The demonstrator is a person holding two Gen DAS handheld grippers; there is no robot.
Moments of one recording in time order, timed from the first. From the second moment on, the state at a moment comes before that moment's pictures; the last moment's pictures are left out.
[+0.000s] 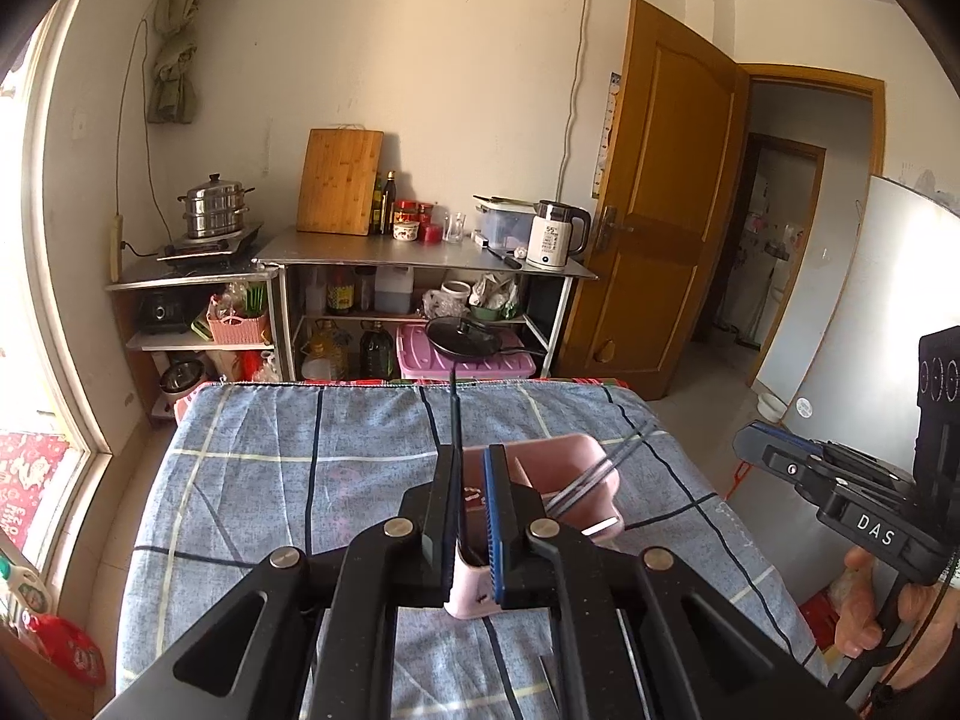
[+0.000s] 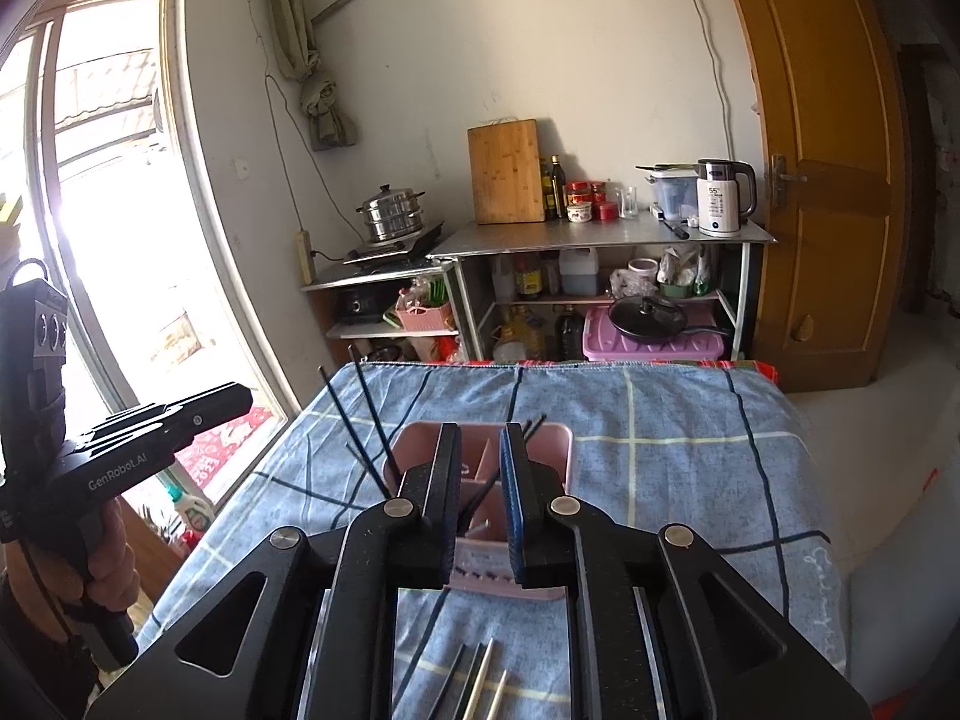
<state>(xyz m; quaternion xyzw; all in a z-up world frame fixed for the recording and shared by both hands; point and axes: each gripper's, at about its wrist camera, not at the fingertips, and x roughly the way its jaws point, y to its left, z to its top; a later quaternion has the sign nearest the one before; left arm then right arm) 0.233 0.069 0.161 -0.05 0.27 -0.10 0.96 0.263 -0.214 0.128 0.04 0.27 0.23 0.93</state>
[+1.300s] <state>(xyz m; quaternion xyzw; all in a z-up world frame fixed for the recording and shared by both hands) 0.068 0.010 0.055 -0.04 0.32 -0.14 0.94 0.116 -0.258 0.038 0.05 0.32 0.23 0.92</state>
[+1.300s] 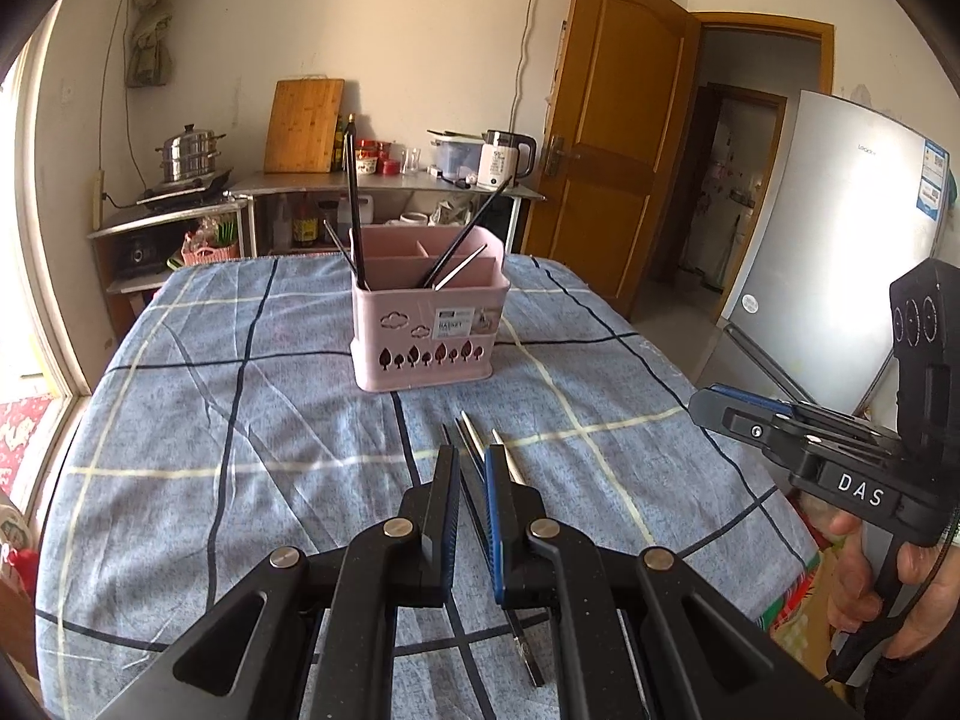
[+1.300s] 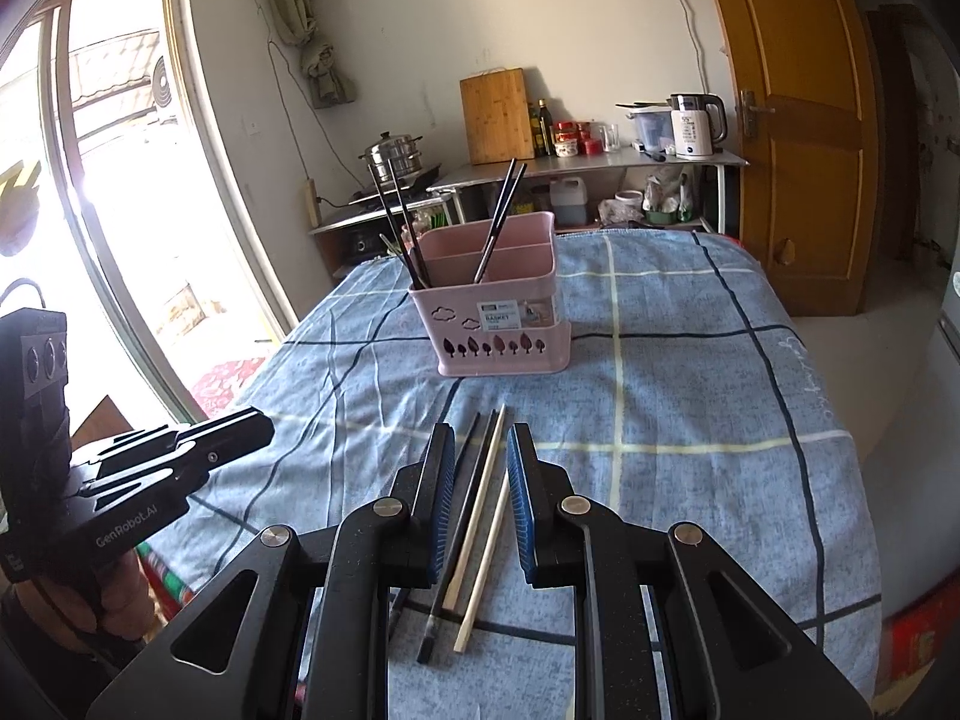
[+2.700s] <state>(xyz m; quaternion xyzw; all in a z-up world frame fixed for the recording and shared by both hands) 0.223 -0.019 -0.064 -0.06 0.47 -0.13 0.87 0.197 -0.236 -0.040 0.05 0.42 0.22 0.88</state>
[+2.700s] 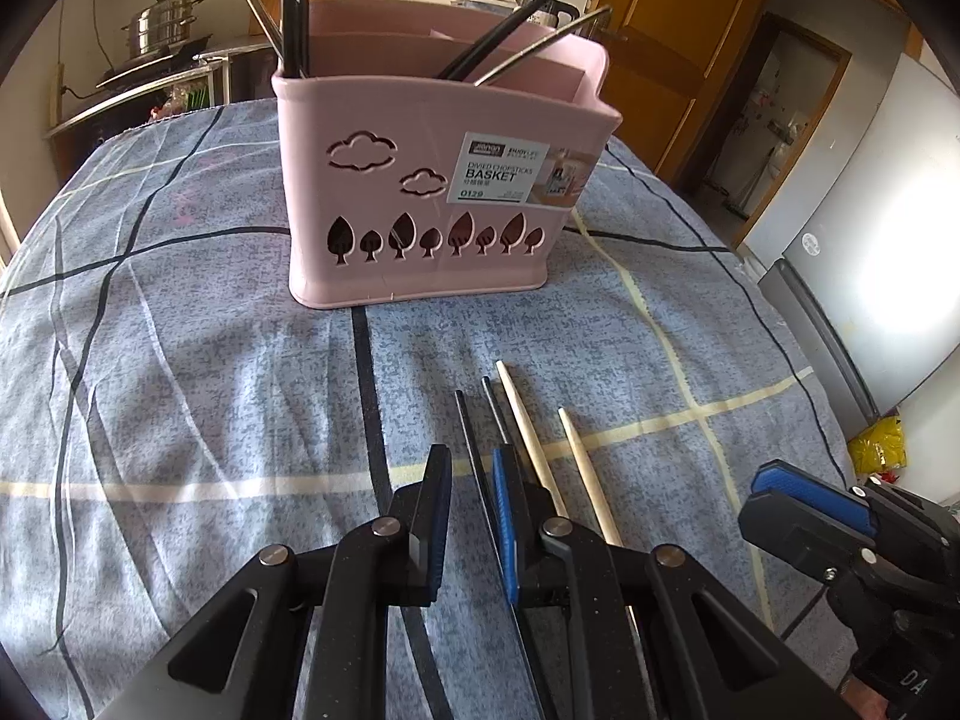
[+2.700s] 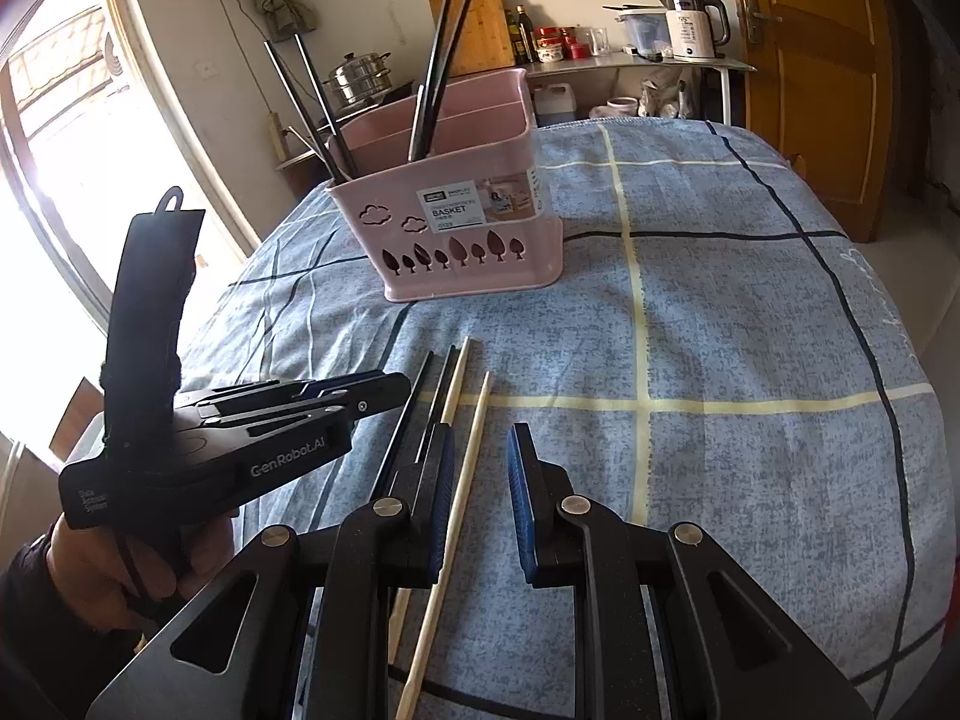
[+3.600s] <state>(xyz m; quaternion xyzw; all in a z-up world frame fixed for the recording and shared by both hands) 0.222 0.027 -0.069 -0.04 0.47 -0.10 0.88 0.229 -0.193 -0.049 0.02 0.43 0.25 0.87</state>
